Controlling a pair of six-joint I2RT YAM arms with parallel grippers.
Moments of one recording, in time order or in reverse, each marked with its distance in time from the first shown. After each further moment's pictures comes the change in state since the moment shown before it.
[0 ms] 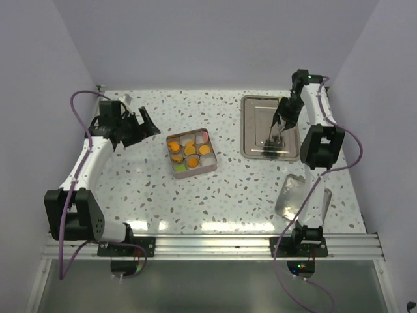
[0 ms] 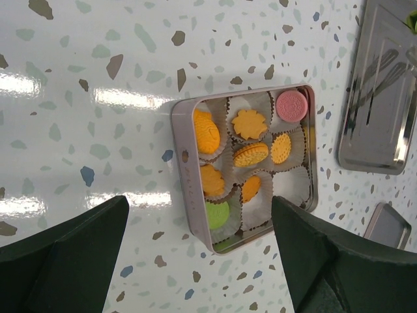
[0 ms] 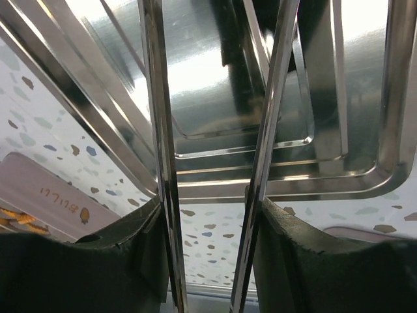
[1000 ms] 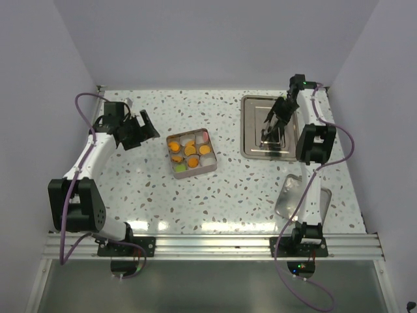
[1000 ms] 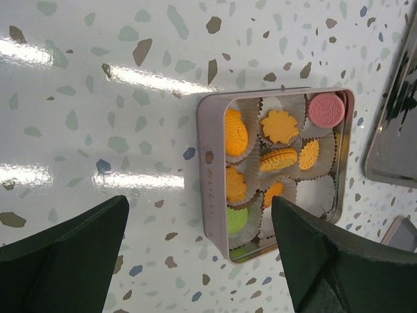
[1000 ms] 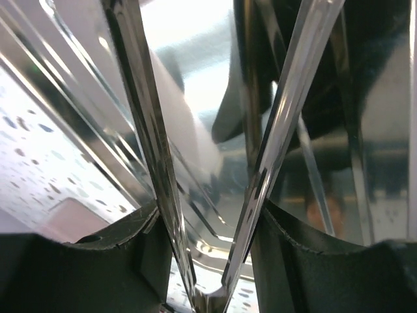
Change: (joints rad) left arm 0.000 0.081 0.004 -0.013 -0.055 -0.016; right arm -0.027 0.236 0.171 0.132 -0.146 0.081
